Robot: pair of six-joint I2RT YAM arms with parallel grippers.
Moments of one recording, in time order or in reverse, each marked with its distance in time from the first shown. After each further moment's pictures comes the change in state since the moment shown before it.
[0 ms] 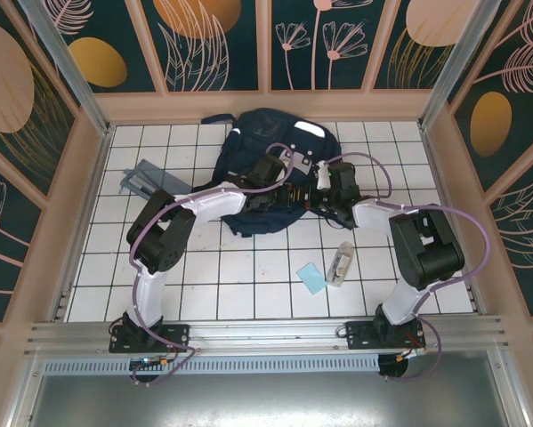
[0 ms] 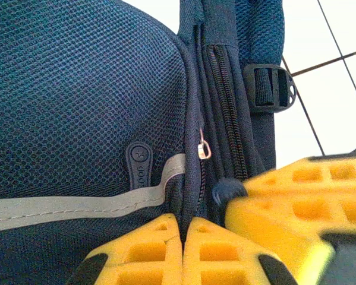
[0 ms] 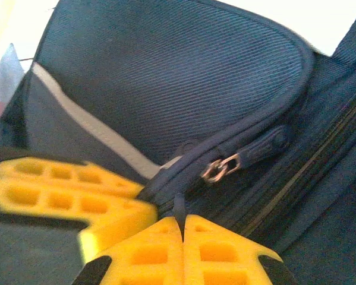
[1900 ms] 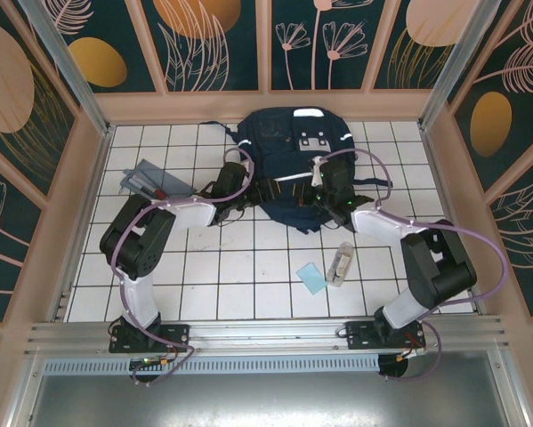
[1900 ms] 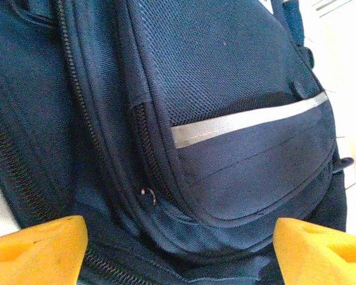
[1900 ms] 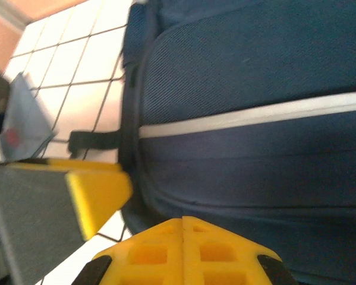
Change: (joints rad) left arm 0.144 -0.170 -0.385 0.378 0.069 -0.249; right arm 0.078 -0.136 0.041 -0.118 0.209 0.043
